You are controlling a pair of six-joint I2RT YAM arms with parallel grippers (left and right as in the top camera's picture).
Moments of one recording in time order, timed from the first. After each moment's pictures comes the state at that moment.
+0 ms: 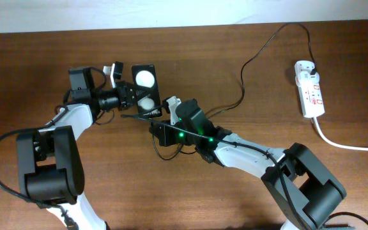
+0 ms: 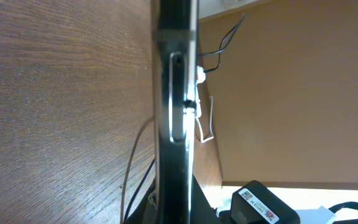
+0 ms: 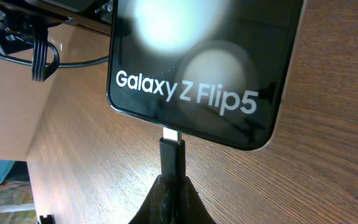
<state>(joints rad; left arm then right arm) 0.09 1.97 1.12 0.03 1.25 -0.45 0.71 1.84 0.96 0.29 -0.39 0.65</state>
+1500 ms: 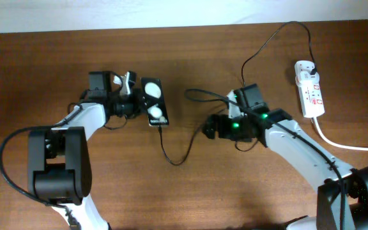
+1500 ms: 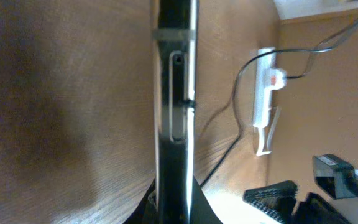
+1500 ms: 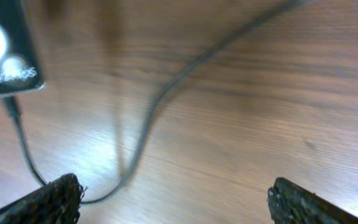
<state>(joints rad) -0.01 1.97 1.13 -0.17 0.89 -0.46 0.31 1.59 0.97 -0.56 -0.37 0.42</state>
